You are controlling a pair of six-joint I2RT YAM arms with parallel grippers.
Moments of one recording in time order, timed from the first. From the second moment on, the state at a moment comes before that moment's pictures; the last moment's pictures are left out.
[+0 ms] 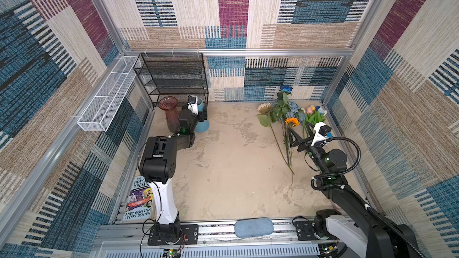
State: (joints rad) left arm -0.13 2.00 1.13 0.80 0.04 0.05; right arm 0.09 0.97 0.36 0.83 -0.30 0.22
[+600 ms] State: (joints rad) left arm -0.49 1.85 0.92 0.88 0.23 0.06; right arm 0.09 1.16 0.52 0.79 -0.28 0.21
